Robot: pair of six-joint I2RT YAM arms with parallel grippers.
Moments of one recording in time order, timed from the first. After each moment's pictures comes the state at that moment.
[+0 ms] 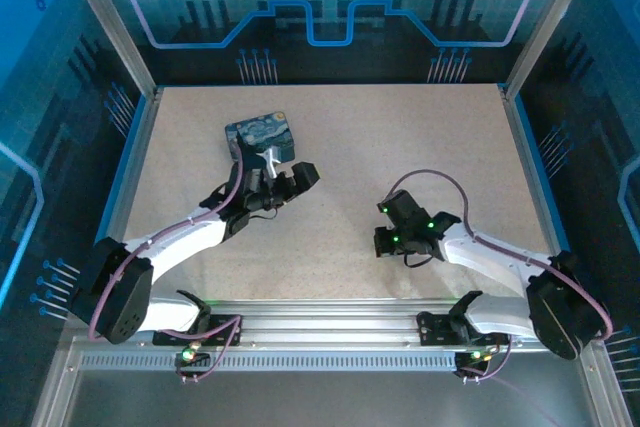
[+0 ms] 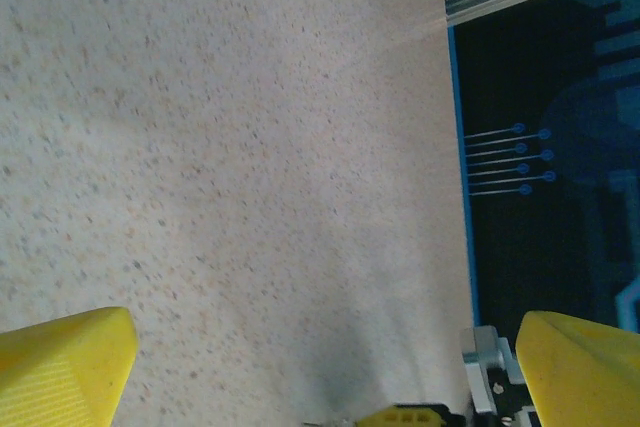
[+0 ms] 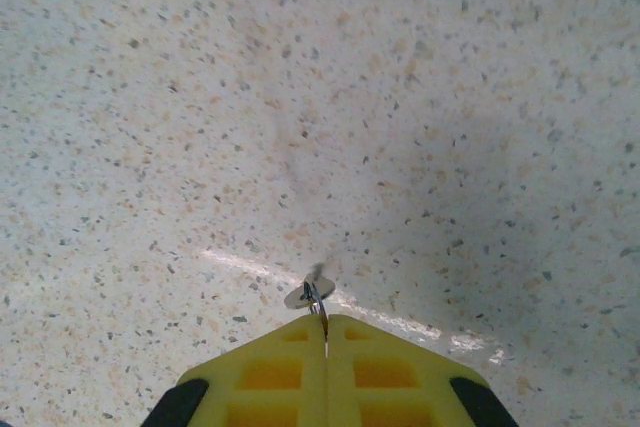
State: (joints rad) left arm -0.46 1.33 0.68 0.16 0.33 -1.02; right arm 0.66 1.20 0.61 -0.50 -0.08 0.53
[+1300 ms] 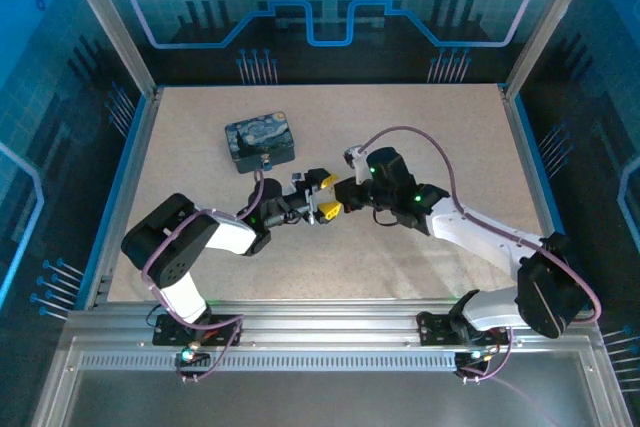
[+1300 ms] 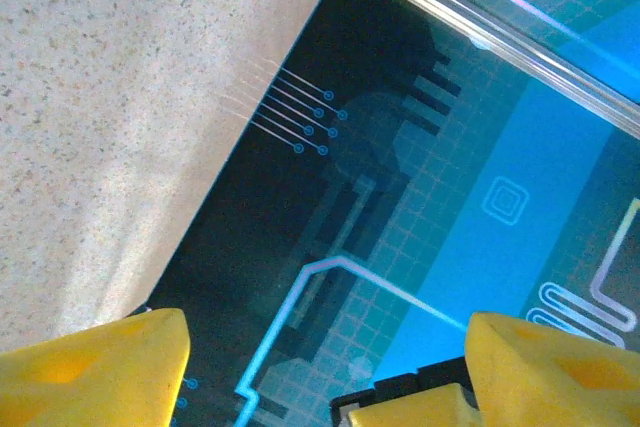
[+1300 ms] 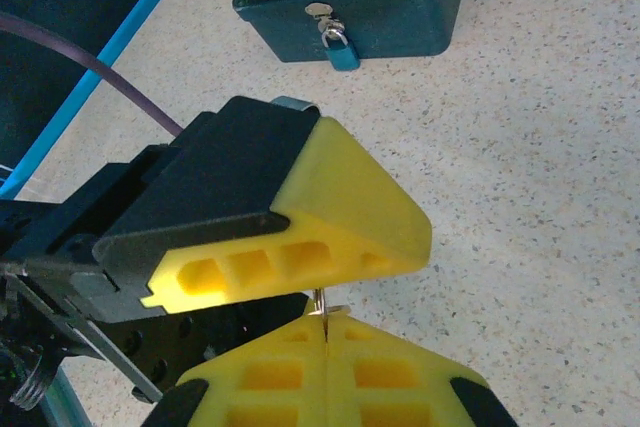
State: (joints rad) left arm -0.58 1.71 0.53 1.06 0.43 -2.01; right arm 0.68 1.35 0.89 -0.16 -0.21 0.38
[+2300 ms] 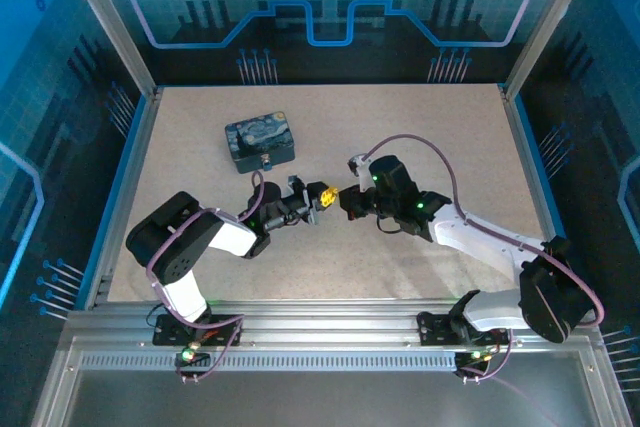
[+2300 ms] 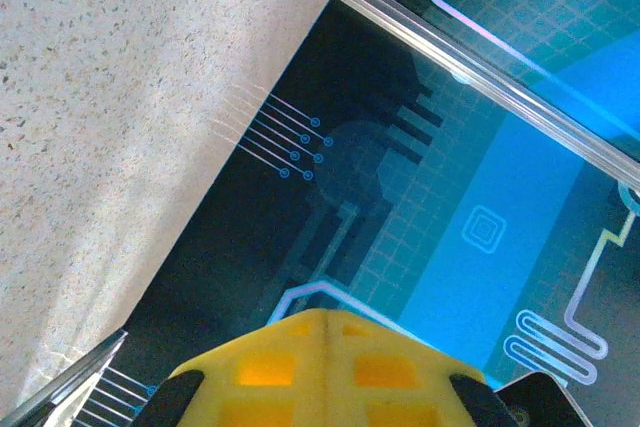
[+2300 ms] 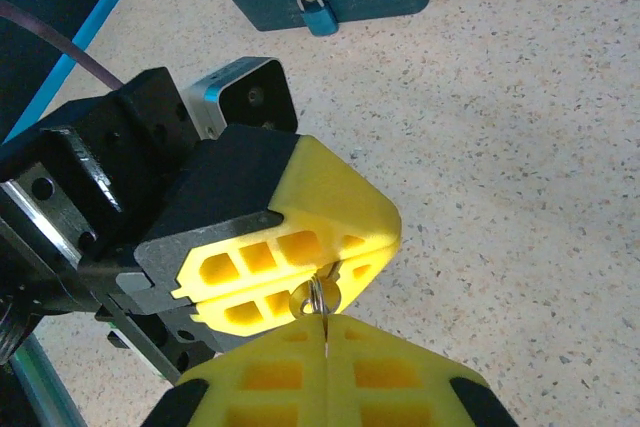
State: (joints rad) left arm -0.59 1.74 0.51 1.12 0.37 -2.05; right arm 0.68 1.32 0.82 -0.15 -0.19 0.40
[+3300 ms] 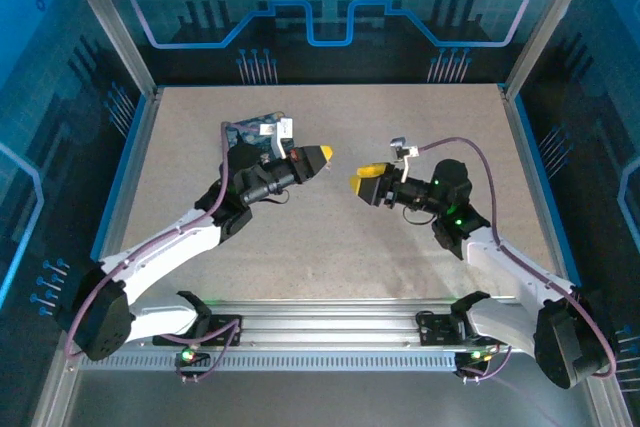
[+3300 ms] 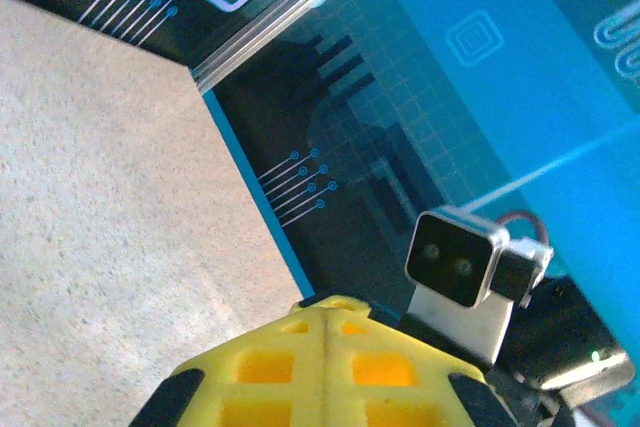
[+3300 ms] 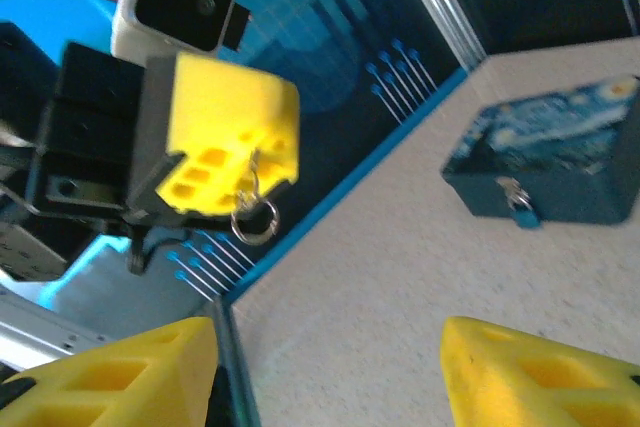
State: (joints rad) left arm -0.59 1.21 0.82 0.36 0.34 -0.90; right arm 0.41 1.07 0.58 0.48 -0.74 0.62
